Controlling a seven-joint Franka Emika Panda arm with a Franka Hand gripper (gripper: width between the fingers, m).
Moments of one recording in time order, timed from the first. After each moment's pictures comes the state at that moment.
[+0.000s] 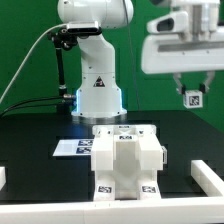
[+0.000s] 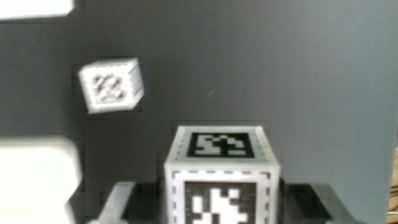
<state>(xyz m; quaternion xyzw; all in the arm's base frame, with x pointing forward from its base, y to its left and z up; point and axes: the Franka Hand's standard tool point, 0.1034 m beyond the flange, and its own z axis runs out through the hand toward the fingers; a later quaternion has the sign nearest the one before) 0.475 0.137 0.159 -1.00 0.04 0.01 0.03</state>
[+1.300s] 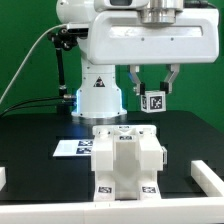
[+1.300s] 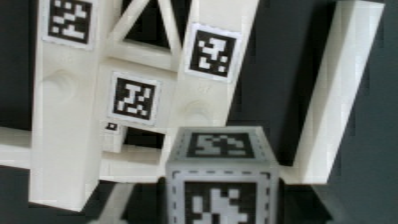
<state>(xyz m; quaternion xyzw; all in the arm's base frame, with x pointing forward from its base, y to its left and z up) 0.584 0.049 0.168 -1.00 -0.07 -0.02 -0.01</state>
